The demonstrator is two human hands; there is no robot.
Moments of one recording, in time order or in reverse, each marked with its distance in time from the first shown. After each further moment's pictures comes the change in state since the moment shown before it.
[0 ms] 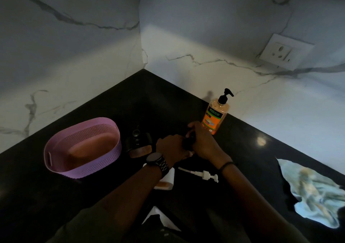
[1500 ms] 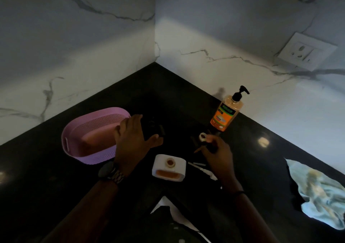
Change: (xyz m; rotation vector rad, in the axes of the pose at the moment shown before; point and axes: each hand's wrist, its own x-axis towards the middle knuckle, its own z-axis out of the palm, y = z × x) left_hand -0.101 -0.116 -0.047 -0.157 0.515 -0.188; right_hand -0.052 0.030 0.050 0.139 0.322 0.078
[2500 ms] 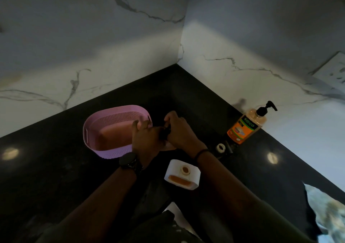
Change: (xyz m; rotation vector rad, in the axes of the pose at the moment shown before) left_hand 0.027 -0.023 0.011 0.328 -0.131 0.131; right_hand 0.074 -0.143 0.114 -0.309 -0.467 -0.359
